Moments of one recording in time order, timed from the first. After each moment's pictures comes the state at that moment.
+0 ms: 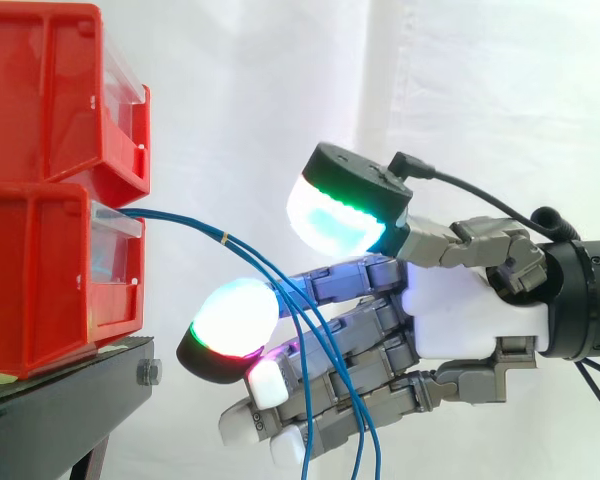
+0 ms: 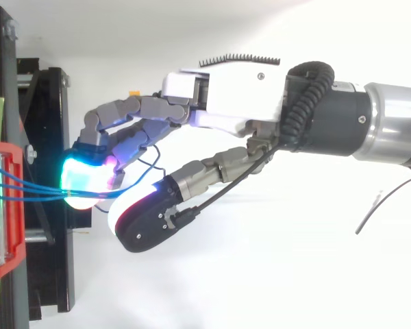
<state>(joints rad) 0.10 -2.33 -1.18 -2.79 -1.41 -0.12</state>
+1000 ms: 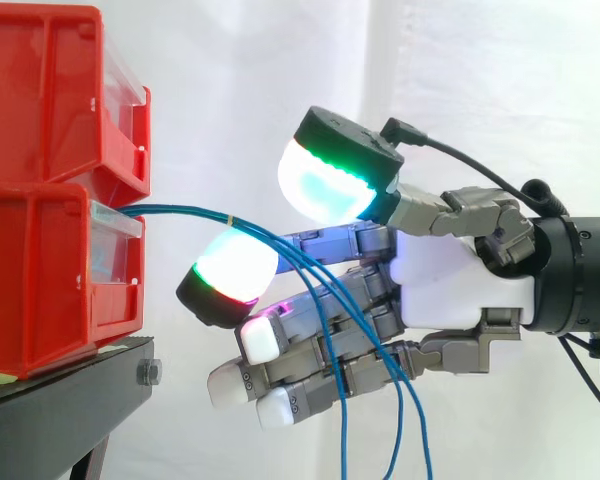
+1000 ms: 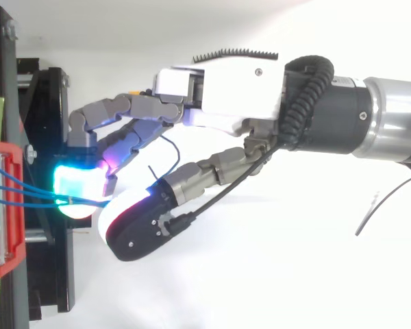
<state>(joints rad) 0.09 -2.33 -1.15 -2.78 -1.44 -0.14</state>
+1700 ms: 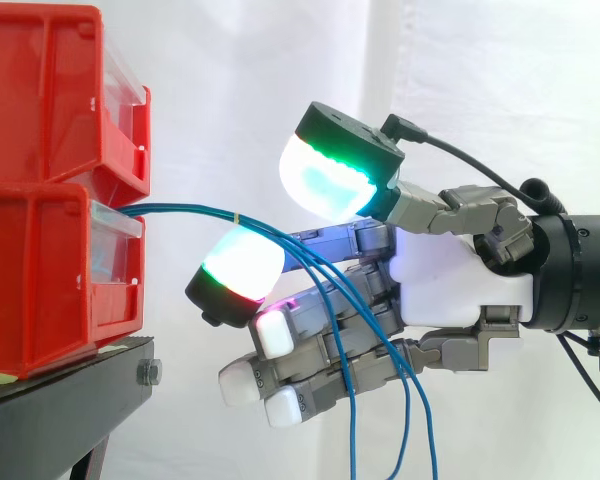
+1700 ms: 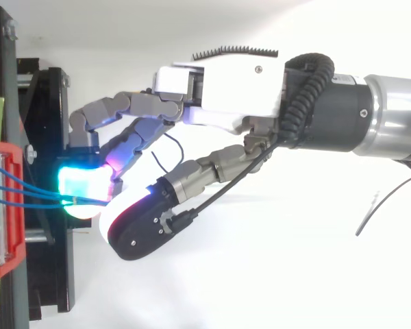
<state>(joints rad) 0.09 -2.33 -1.15 -2.78 -1.44 -0.13</state>
